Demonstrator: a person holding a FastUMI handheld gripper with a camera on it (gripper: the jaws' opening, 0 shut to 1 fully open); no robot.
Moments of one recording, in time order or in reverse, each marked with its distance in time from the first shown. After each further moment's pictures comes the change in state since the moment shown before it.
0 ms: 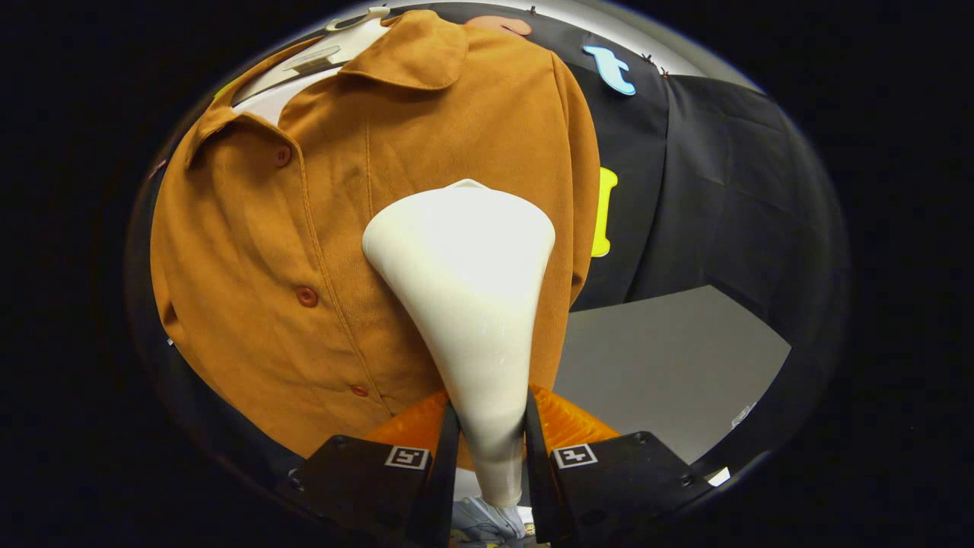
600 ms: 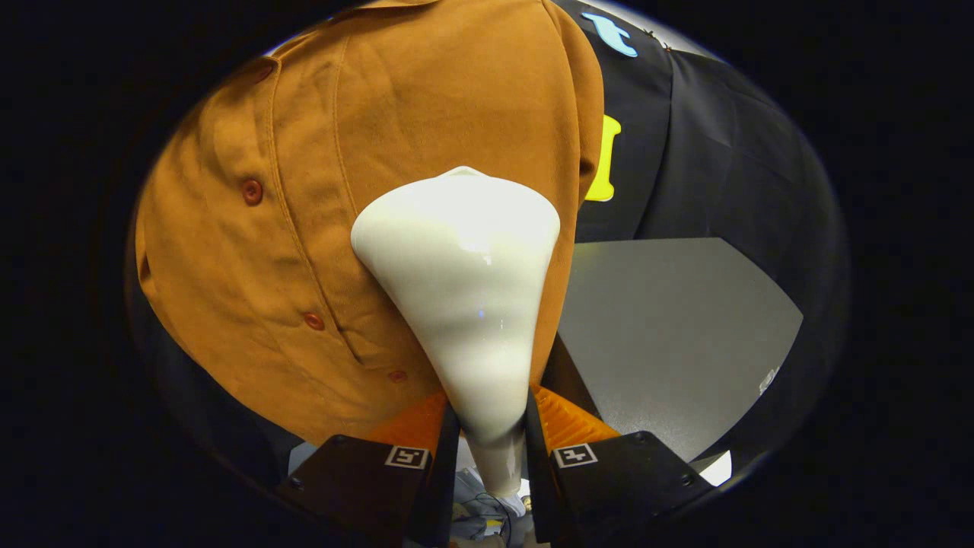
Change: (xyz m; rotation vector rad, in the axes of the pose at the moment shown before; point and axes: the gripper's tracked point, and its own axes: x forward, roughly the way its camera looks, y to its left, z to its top) arm 0.020 -0.009 -0.076 0.012 0.200 -0.007
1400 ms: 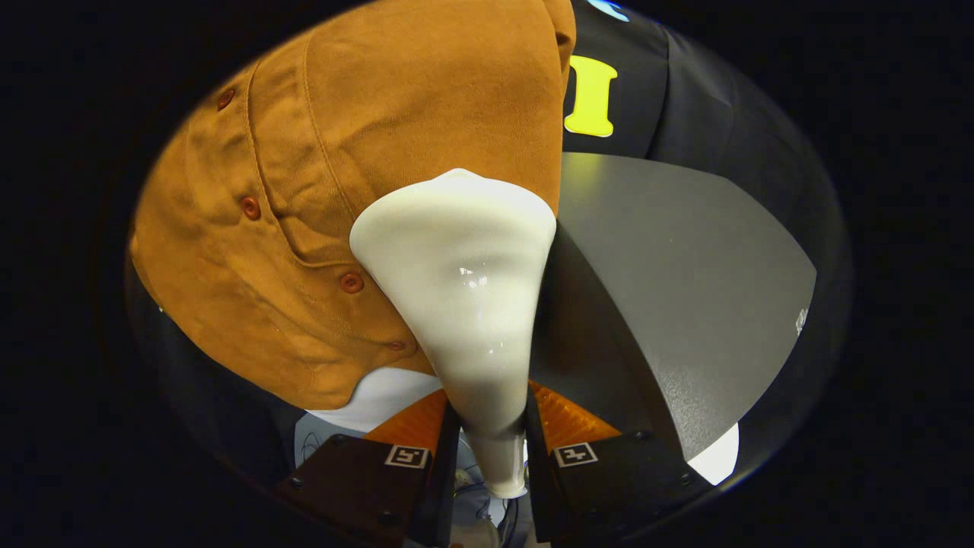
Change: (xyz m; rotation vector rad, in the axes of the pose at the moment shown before) arm 0.012 -0.013 -0.084 0.019 0.202 0.001
